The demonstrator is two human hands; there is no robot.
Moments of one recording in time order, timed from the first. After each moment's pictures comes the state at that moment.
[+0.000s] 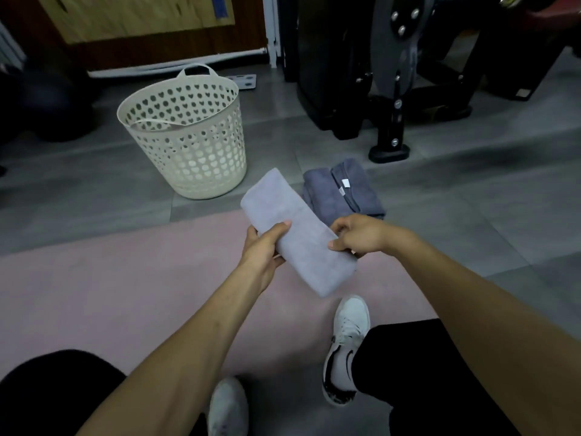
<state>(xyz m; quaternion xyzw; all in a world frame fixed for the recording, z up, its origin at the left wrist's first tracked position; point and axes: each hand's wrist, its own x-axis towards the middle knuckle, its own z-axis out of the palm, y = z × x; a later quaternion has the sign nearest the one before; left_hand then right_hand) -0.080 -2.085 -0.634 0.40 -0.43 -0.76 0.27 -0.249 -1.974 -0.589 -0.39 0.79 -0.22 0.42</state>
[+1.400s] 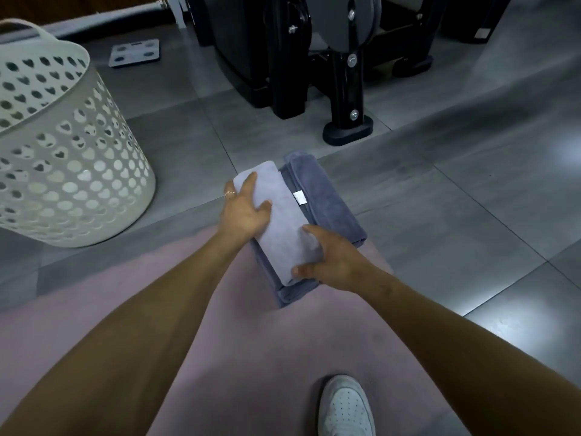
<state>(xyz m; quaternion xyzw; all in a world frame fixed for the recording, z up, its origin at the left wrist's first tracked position) -0.365 -2.274 -0.766 0.38 -0.87 -0.32 0.07 -0.412 -2.073 -0.746 -0.34 0.82 -0.32 0.33</state>
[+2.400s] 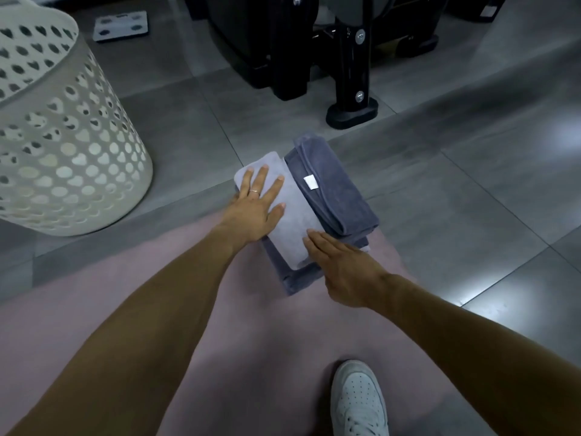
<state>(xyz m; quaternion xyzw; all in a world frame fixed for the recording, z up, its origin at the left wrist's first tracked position) -0.352 -2.305 -0.814 0.17 -0.98 -0.09 -0.06 -0.400 -2.063 -0.792 -0.55 0.81 0.00 0.20</state>
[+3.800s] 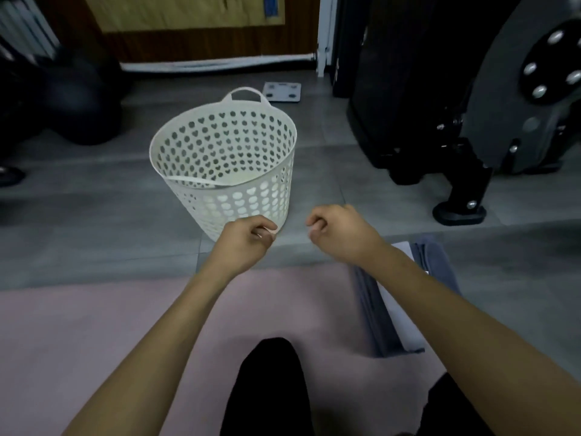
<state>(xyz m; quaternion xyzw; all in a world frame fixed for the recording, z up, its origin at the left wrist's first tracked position) -0.106 -2.419 -0.574 0.40 -0.79 -0.41 0.21 -0.287 -2.312 -0.537 -0.58 0.76 -0.23 0.18</state>
